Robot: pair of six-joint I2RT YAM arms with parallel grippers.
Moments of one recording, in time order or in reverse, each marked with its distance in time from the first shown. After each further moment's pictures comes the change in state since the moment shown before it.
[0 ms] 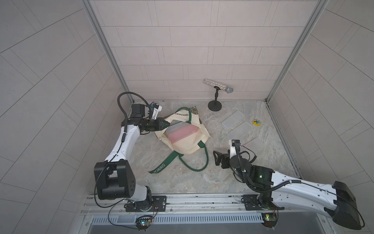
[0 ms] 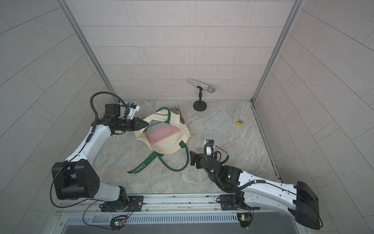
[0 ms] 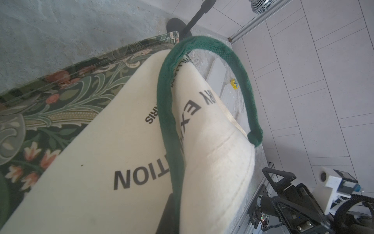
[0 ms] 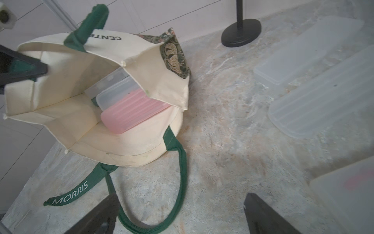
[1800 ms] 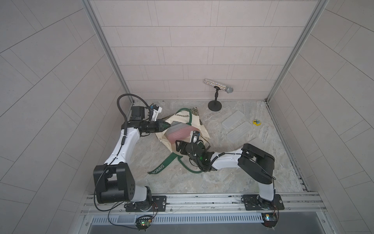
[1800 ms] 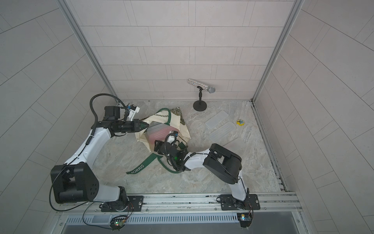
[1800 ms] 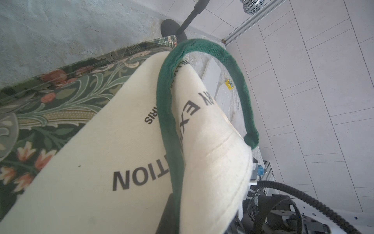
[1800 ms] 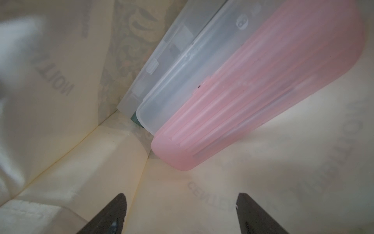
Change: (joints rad) left arm 0.002 -0.038 -0.062 0.052 0.032 -0.014; right arm -0.028 1.078 0.570 0.611 -0.165 0.355
